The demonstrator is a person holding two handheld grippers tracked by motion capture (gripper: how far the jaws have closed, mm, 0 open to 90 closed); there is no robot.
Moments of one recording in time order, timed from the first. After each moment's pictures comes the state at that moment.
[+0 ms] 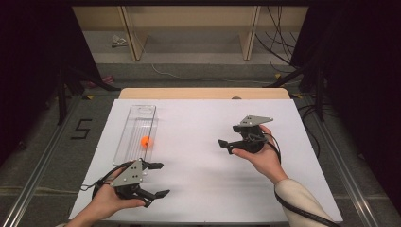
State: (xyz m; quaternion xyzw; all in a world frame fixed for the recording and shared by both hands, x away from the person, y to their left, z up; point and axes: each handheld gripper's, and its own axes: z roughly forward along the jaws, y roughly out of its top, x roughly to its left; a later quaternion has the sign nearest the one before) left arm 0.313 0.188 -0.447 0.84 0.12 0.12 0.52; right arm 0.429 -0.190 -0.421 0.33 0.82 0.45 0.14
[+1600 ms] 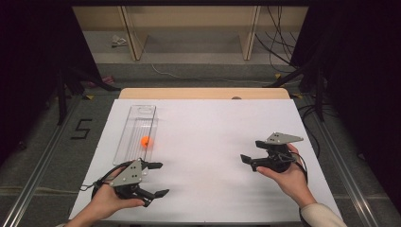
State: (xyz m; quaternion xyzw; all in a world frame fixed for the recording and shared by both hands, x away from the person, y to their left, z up) left arm 0.313 0.189 -0.447 0.84 0.12 0.12 0.52; right arm 0.377 -0.253 -0.431 0.37 0.80 0.45 0.15
